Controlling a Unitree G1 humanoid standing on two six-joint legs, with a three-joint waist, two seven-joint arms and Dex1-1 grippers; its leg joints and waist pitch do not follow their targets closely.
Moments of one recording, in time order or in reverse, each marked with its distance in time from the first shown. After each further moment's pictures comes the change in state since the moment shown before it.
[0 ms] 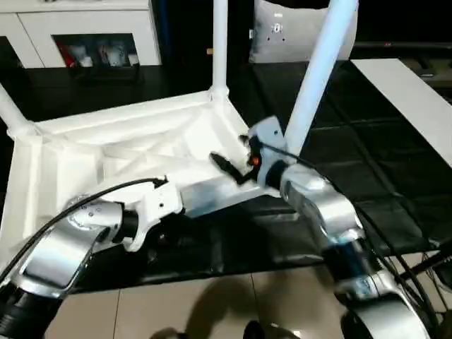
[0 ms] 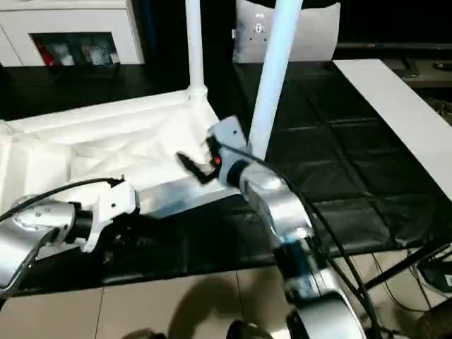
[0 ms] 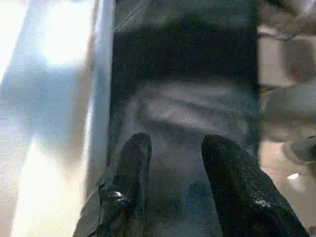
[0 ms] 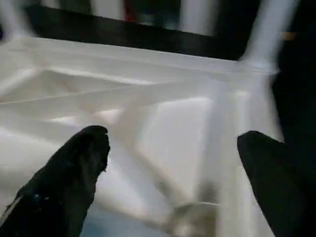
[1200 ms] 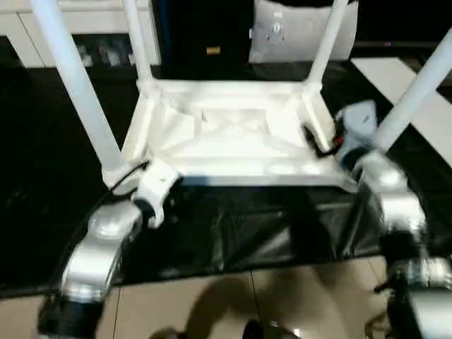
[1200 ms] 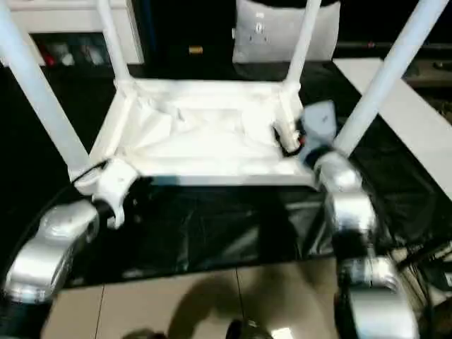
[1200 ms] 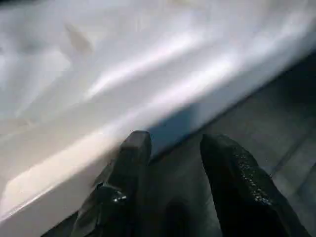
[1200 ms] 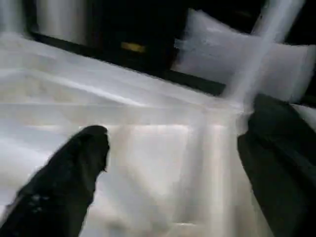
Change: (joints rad) left arm 0.077 -0.370 0.196 0.150 -0.019 -0.228 0.571; right arm 0.086 -0.246 -0.164 0.076 0.015 -0.270 0.014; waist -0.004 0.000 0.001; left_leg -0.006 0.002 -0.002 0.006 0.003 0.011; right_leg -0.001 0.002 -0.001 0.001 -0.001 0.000
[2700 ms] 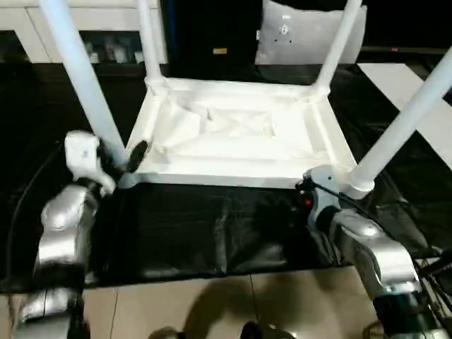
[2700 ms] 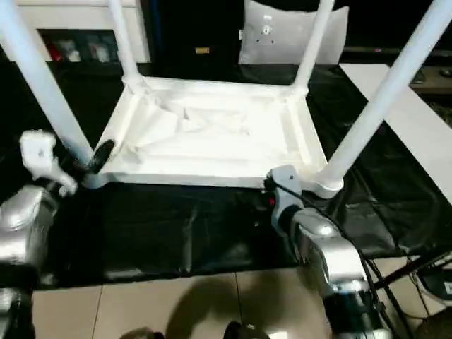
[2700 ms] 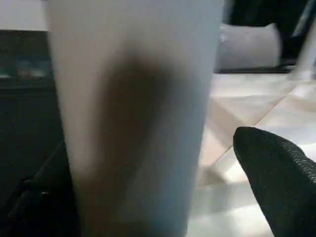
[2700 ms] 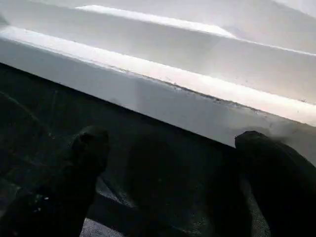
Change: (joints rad) left arm -0.305 0.085 0.301 0.681 -0.196 -0.499 -0.033; right arm 0.274 0.052 0.093 -0.366 0.103 0.515 -0.016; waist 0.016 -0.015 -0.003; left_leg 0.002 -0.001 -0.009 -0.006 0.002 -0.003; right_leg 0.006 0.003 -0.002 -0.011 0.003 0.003
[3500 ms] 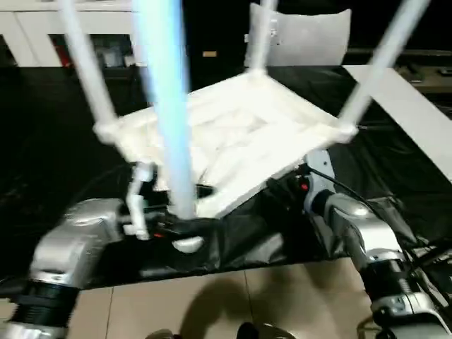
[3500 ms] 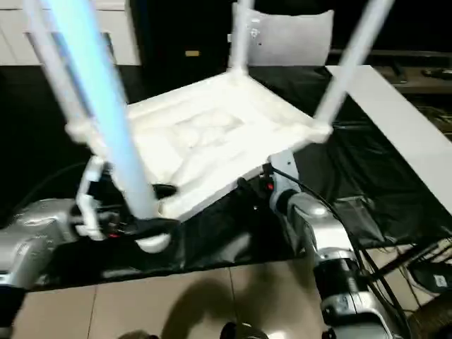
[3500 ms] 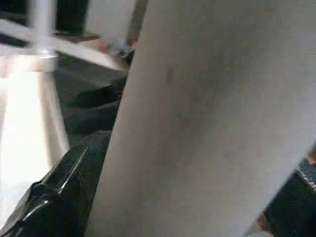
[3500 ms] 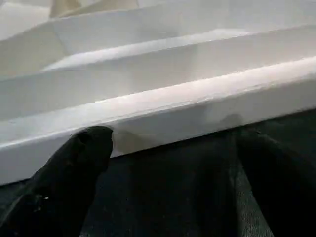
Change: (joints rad) left arm 0.206 0.074 -0.351 -0.619 -0.301 0.571 -0.647; right arm -0.194 0.033 -0.009 0.347 -0.066 -0.202 0.050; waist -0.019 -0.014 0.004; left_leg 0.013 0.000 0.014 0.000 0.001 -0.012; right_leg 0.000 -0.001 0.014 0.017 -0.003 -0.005
